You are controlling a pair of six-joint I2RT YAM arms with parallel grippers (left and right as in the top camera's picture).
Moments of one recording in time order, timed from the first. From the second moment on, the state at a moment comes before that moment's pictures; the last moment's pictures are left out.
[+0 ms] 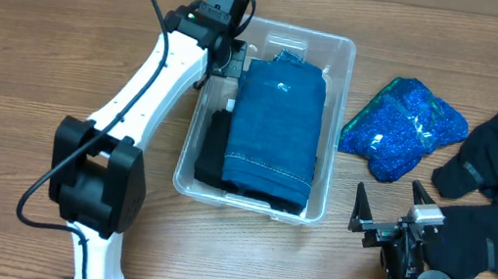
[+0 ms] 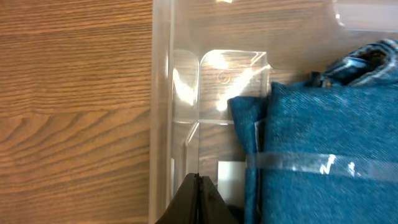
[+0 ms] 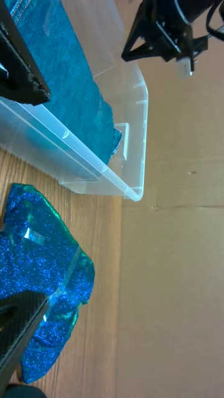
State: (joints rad) left arm -0.34 2.05 1.81 -0.90 -0.11 -0.26; right arm 0.16 0.01 0.02 -0.03 -0.03 0.04
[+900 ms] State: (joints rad) left arm -0.37 1.71 1.89 -1.11 -0.21 -0.26; right arm 0.16 0.01 0.02 -0.04 -0.03 0.04
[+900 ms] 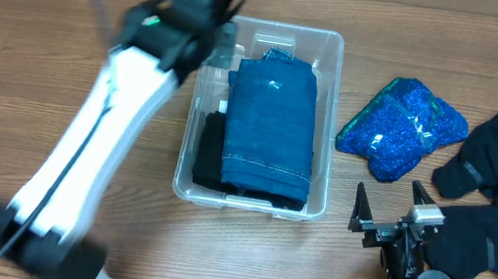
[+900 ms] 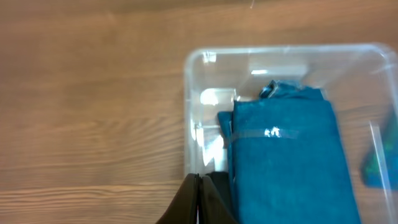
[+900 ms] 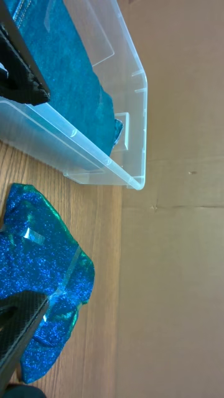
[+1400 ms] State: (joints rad) left arm -0.35 1.16 1.87 -1.39 -0.08 0.16; right arm 0.16 0.01 0.02 -0.03 -0.03 0.04
